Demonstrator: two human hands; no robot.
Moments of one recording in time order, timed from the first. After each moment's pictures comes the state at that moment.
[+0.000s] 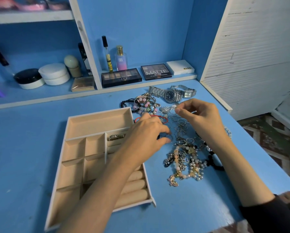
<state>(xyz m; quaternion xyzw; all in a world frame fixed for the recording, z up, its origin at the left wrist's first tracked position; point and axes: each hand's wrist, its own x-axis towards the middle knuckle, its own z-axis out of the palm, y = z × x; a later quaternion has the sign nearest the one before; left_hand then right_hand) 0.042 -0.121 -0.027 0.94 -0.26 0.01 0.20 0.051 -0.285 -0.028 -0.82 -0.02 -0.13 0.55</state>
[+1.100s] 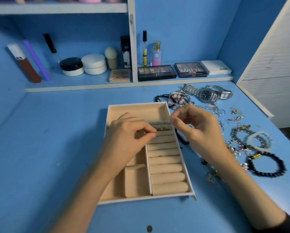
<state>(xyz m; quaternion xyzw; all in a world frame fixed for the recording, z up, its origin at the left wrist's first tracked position) 0.001 -0.014 -0.022 0.91 -0.17 0.18 0.34 0.027 -0.195 -0.029 -0.78 -0.17 -0.09 0.59</state>
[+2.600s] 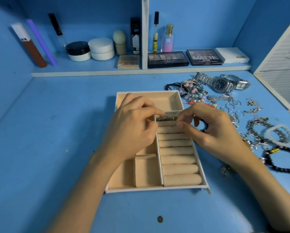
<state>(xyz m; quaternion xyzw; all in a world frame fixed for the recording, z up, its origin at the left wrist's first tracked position) 0.003 -0.005 -0.027 0.92 -0.16 0.21 0.30 0.018 -0.198 -0.029 -0.85 -0.29 -0.09 0.43</state>
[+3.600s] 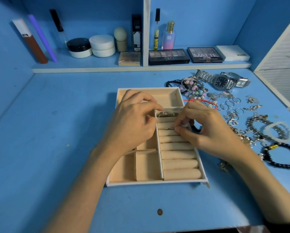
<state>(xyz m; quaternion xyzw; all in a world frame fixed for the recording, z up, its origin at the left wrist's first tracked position) 0.004 -0.004 -0.028 0.93 -0.15 0.19 0.29 0.021 -0.196 -0.035 -0.87 -0.33 -0.06 0.37</state>
